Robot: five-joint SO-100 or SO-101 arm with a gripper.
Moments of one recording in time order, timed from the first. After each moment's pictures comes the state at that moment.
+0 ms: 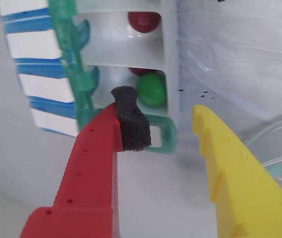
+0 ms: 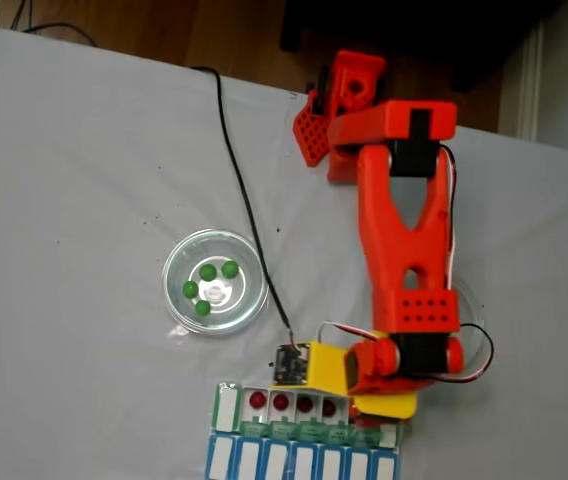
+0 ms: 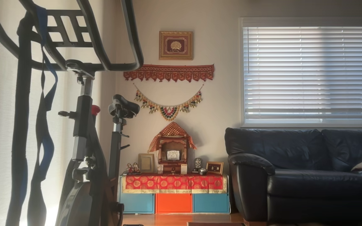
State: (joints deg) arm -9.3 92.4 76.7 70.9 11.6
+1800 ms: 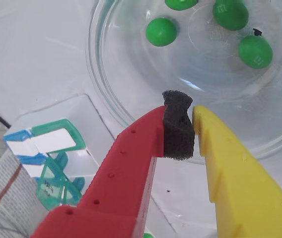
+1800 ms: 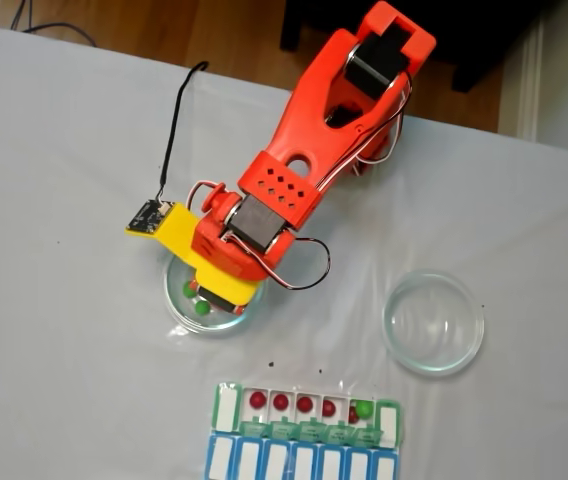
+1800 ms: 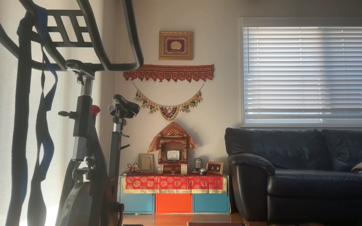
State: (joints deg) arm 25.1 116.4 109.6 64.1 -4.7
